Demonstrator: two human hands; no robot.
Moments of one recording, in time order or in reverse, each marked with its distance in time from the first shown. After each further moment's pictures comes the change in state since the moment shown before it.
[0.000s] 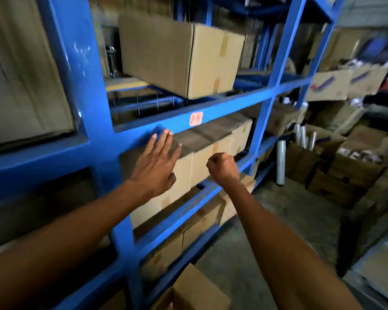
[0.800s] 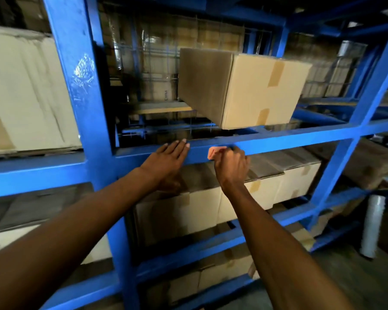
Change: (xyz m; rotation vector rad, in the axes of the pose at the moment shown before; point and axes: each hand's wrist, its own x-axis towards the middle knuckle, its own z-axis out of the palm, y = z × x) left_hand 0.097 -0.009 -0.016 0.103 -0.489 -0.299; right_hand 0.124 -0.039 0.002 -0.073 0.191 -0.458
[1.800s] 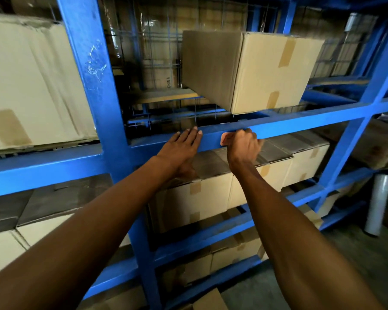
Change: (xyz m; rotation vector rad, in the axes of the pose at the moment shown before) left_hand 0.002 -0.002 0.010 -0.097 0.066 0.003; right_hand 0.002 -0.022 -0.008 -0.089 -0.015 0.116
